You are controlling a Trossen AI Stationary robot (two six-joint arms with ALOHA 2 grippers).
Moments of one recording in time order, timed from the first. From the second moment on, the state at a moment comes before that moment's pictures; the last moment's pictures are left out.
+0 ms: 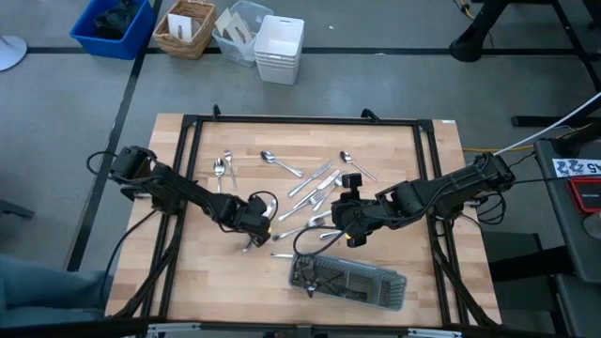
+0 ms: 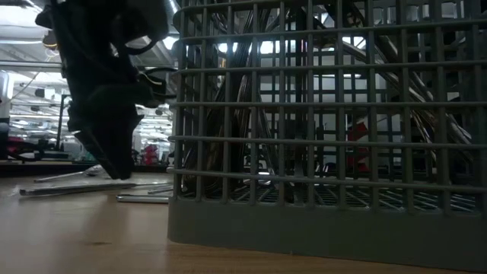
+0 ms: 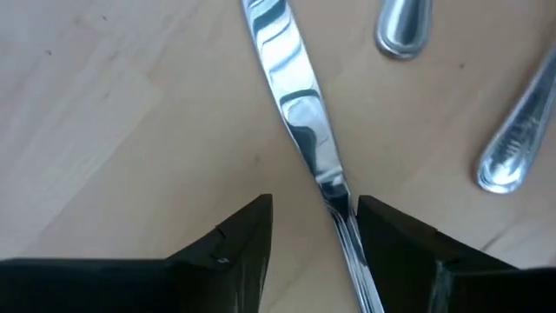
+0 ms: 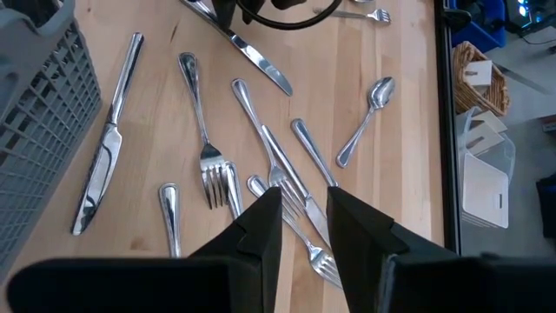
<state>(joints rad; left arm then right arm) -0.30 1.60 0.83 -0.56 -0.27 -1.02 0.38 1.58 1.56 -1.00 0.48 0.00</state>
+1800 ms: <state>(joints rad) -0.23 1.69 0.90 -0.60 -0.24 -0.83 0.38 1.58 1.56 -1.00 0.43 0.00</state>
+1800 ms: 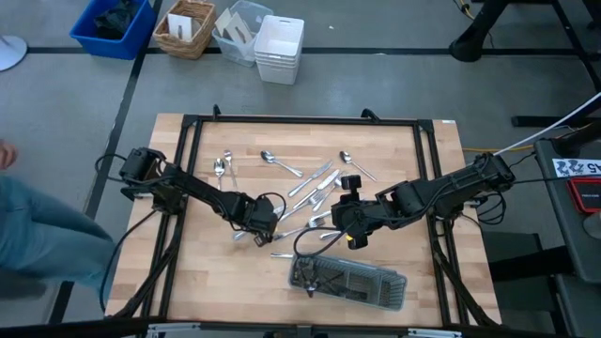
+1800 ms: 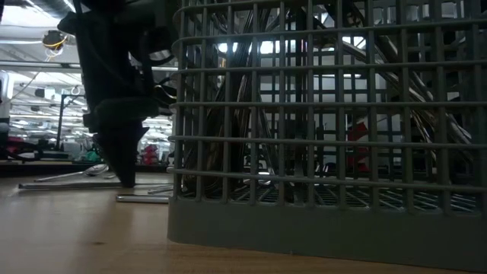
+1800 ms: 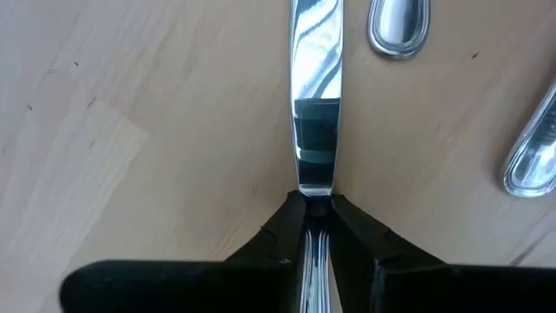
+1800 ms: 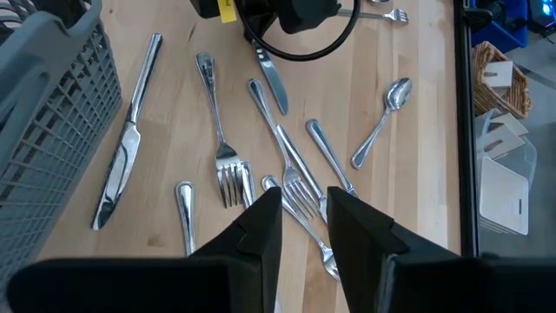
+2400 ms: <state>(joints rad) -0.23 1.65 0.90 -0.59 -0.24 -0.83 0.38 1.58 1.56 -1.00 0.43 0.00</state>
